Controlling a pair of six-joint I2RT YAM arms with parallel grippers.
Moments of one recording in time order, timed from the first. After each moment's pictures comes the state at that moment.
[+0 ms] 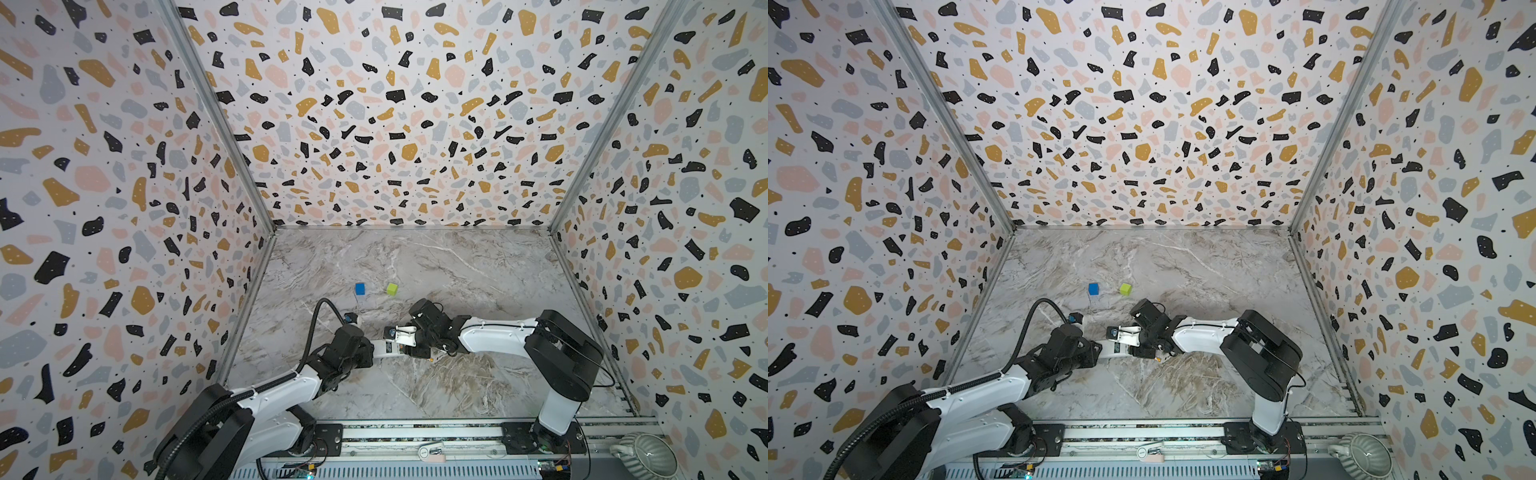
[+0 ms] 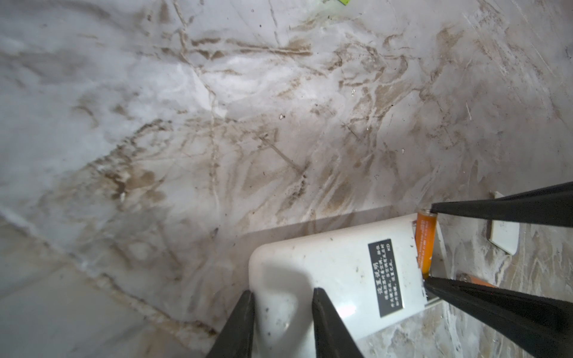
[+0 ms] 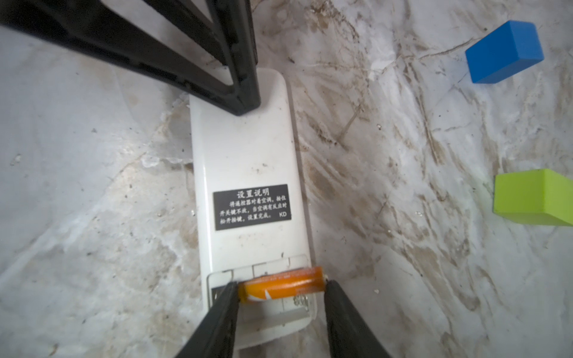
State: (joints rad) left arm -0.61 1.13 0.29 0.01 -0.02 -0.62; right arm 0.93 1.78 0.96 -0.09 -0.20 -0.63
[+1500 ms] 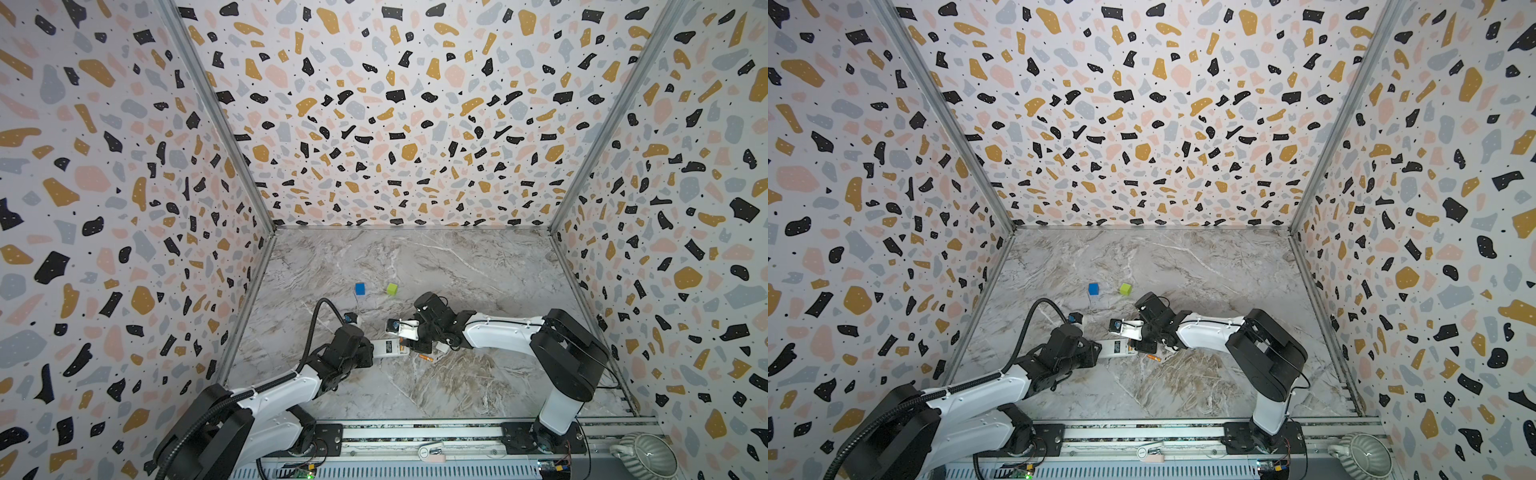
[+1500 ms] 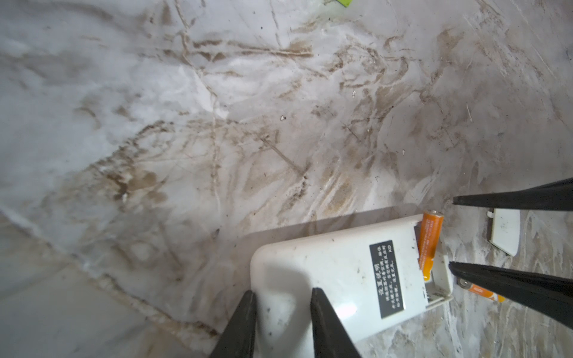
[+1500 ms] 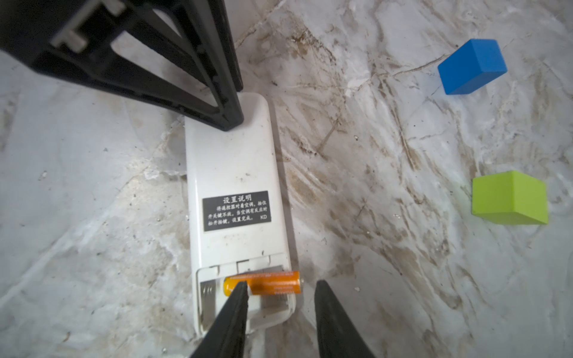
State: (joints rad) left arm -0.61 1.13 0.29 0.01 -0.02 -0.62; right arm 0.89 1.76 0.97 -0.09 -0.28 -0.62
